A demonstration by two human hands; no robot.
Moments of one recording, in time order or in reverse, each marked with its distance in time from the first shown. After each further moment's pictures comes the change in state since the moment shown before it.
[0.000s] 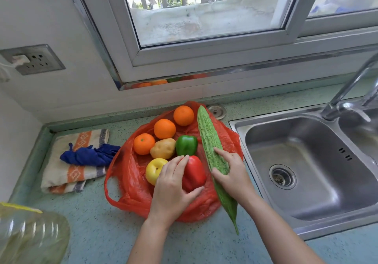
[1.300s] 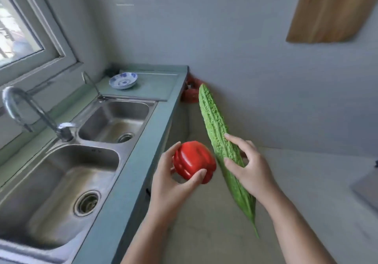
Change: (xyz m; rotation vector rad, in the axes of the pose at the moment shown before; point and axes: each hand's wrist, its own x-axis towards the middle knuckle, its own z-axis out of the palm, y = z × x) left_hand -0.177 0.452 0.145 -0.884 -0.782 0.528; right_hand -0.473 0.095 -0.322 -0.082 1.148 0.375
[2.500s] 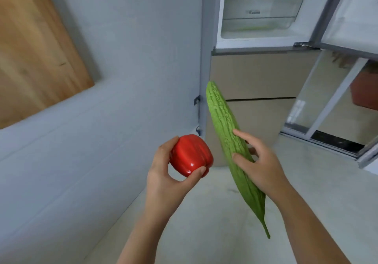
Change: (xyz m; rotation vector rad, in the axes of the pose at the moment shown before) left_hand 0.255 0.133 0.619 -0.287 -0.998 0.484; right_hand 0.118 0.245 -0.452 -0.220 1.013 0.625
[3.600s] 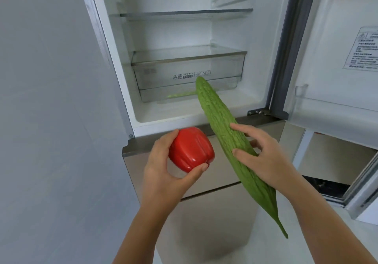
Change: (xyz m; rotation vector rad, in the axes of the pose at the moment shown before) left_hand 0.437 0.014 0.336 -0.014 -0.104 0.368; right_hand 0.437 0.106 -0.238 -0.158 0.227 -0.126
